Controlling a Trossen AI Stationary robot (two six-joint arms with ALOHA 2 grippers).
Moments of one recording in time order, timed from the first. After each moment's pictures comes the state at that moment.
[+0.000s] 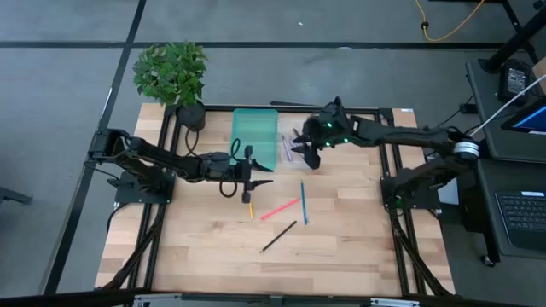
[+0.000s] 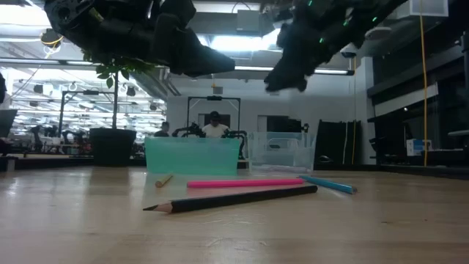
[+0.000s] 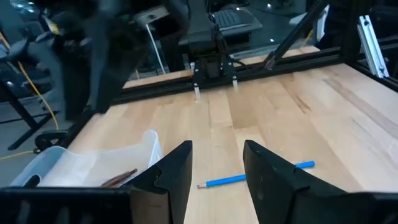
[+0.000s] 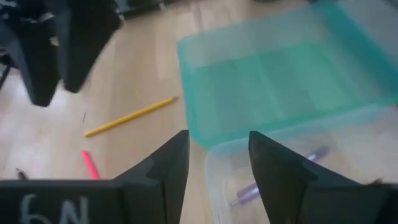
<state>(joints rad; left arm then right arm) -0.01 1.44 0.57 0.70 -0.07 0.19 -0.36 1.41 0.96 -0.16 -0.24 0.02</state>
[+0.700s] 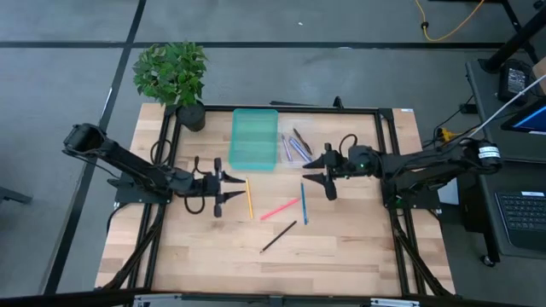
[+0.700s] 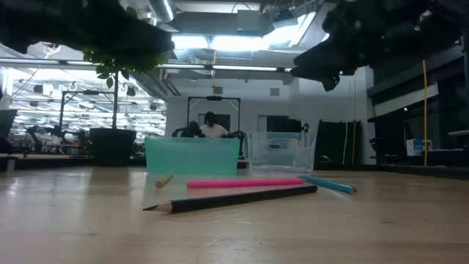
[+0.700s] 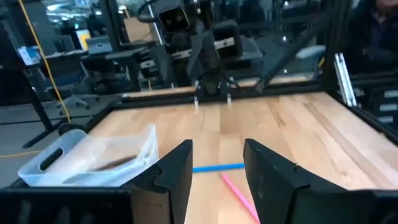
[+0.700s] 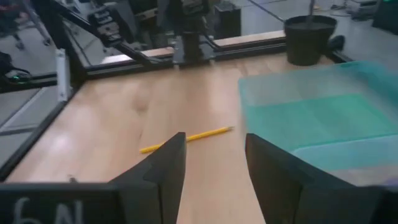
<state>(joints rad) -0.31 1.10 0.28 0.74 -0.43 0.08 -0.06 1.15 0.43 0.48 -0.06 0.14</state>
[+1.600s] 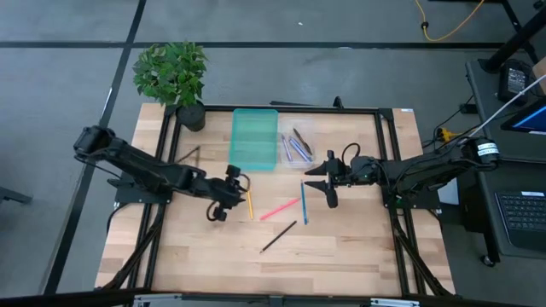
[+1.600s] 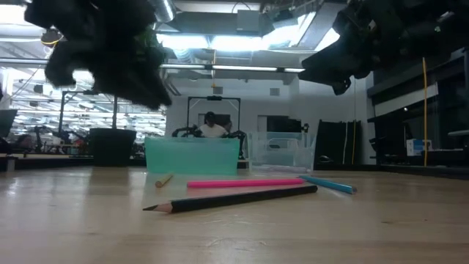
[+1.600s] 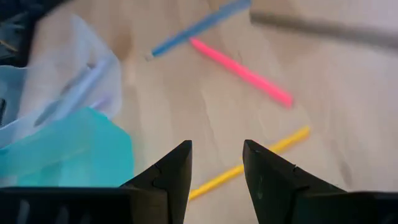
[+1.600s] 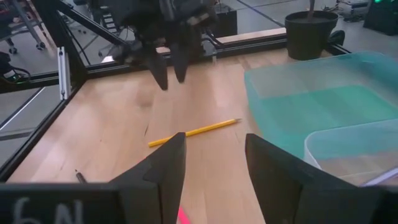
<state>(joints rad) -0.26 1.28 0.63 -0.12 -0.30 0.29 0.06 1.15 0.37 0.54 0.09 0.17</state>
